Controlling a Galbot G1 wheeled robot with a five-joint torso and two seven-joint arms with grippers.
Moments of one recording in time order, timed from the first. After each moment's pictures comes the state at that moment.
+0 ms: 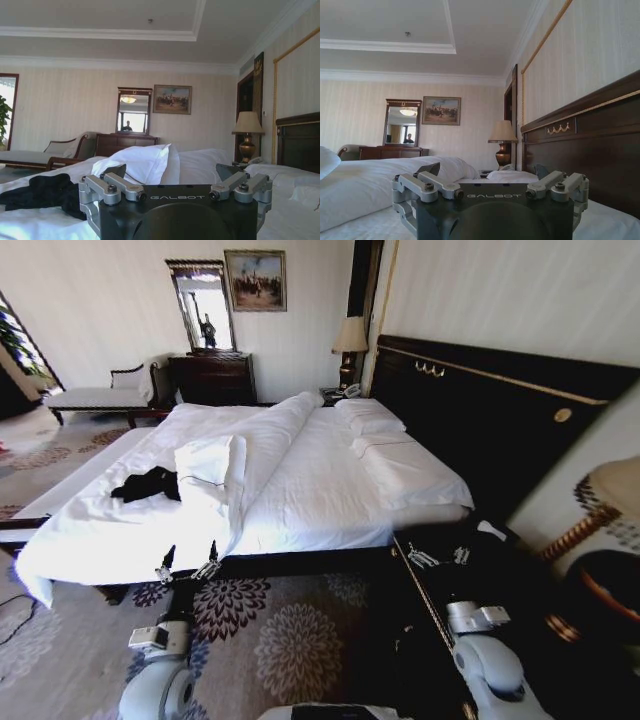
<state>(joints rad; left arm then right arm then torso) 1.70 -1.40 -0.66 -2.24 -0.27 -0.15 -0.11 -1.57 1.25 0.73 2.04 0.35 0.25 -0.07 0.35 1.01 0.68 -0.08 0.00</state>
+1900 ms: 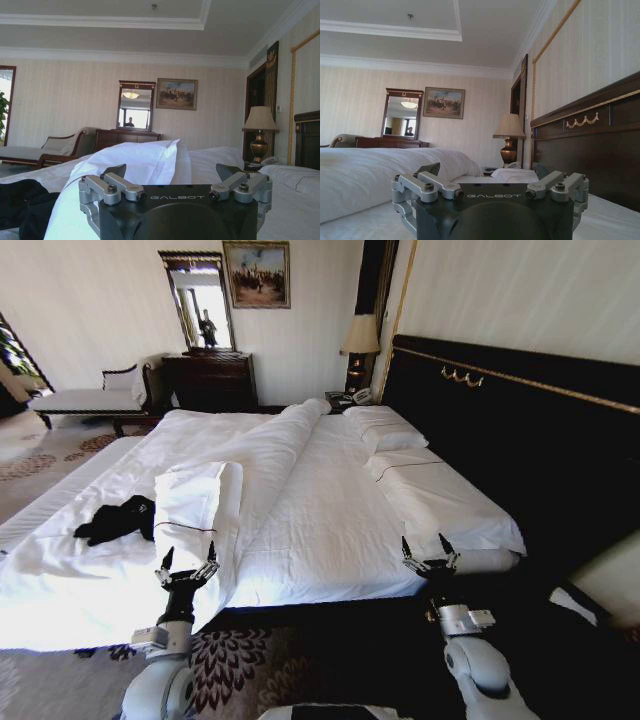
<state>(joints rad) 1.69 -1.41 -0.67 -2.20 -0.27 -0.16 -0.10 -1.54 1.30 0.72 1.96 0.28 0.31 -0.11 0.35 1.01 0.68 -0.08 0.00</state>
